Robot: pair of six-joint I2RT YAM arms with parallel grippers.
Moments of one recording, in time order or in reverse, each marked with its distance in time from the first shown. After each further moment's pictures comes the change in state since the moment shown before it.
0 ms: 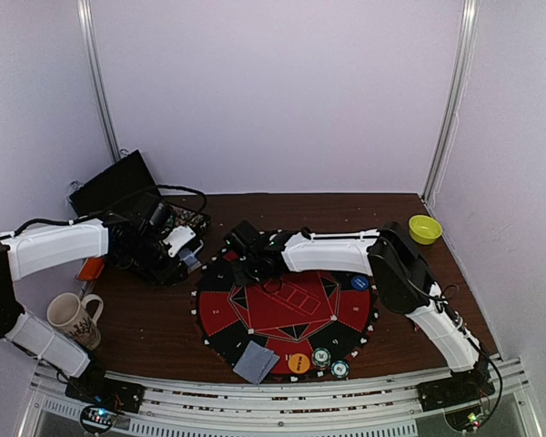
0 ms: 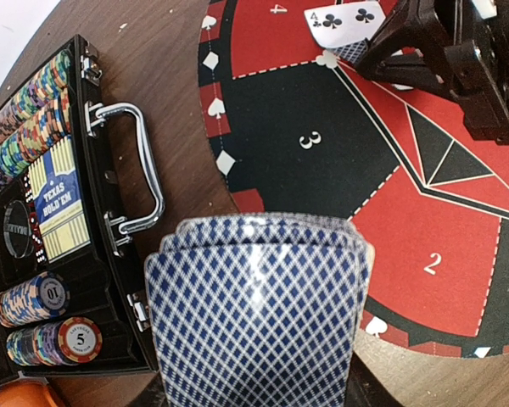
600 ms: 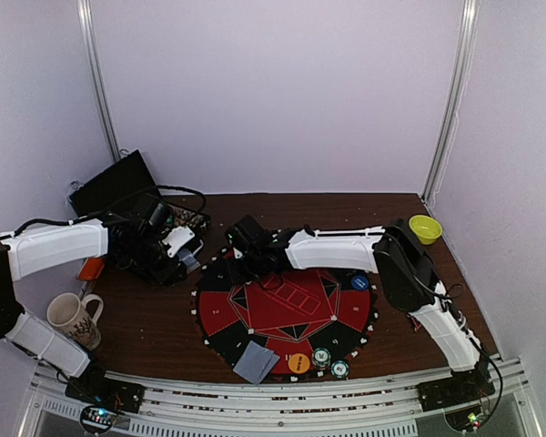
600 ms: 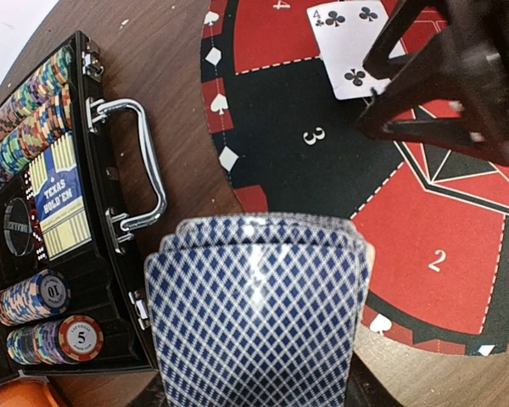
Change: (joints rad) left arm 0.008 0.000 -0.004 -0.001 0.000 0.008; right arm -0.008 -0.038 -0.038 0.081 -0.185 -0.025
